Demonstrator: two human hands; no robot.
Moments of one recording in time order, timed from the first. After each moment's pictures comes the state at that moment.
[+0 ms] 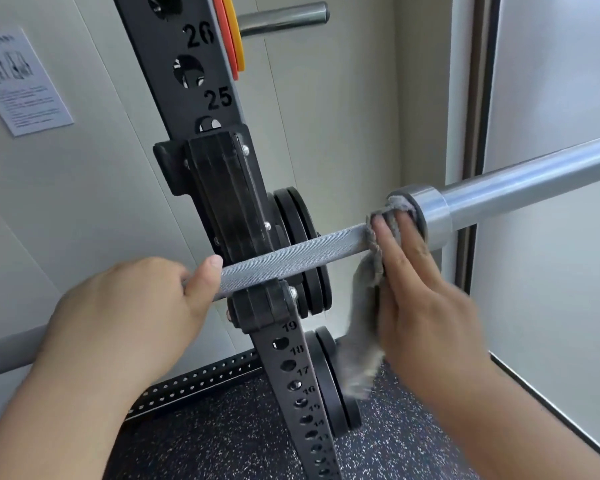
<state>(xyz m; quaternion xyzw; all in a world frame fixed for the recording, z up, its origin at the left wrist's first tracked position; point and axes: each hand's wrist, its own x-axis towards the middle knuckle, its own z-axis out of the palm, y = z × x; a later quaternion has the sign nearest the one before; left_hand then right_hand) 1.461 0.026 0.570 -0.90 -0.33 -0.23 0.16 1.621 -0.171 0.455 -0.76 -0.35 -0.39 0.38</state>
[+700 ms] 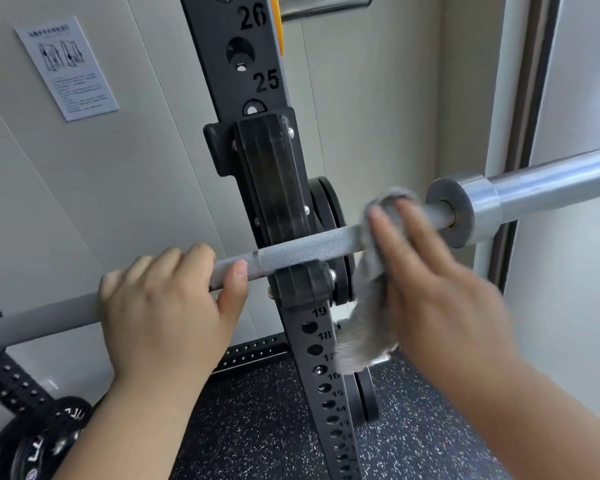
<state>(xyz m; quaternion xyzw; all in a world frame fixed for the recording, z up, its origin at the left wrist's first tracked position) 1.441 0.031 0.529 -0.84 -0.29 -0.41 0.20 1.616 -0.163 0.472 -0.77 -0.43 -0.37 0.29</state>
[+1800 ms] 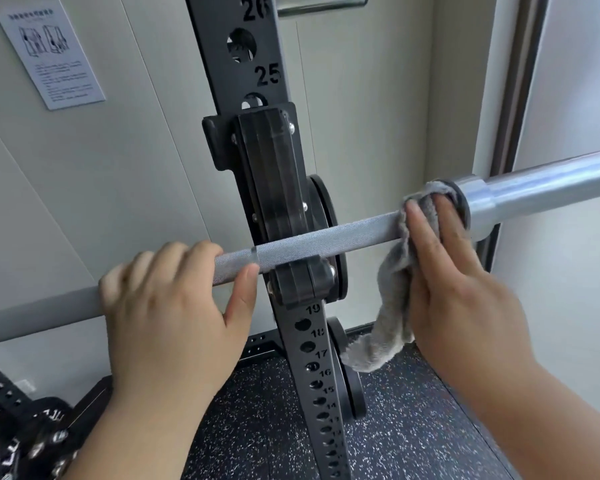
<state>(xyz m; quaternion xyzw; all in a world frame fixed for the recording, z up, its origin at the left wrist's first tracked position) 1.440 0.021 0.520 -0.86 -0.26 -0.41 0.16 1.618 -0.178 0.466 -0.78 -0.36 -0.40 0.30</state>
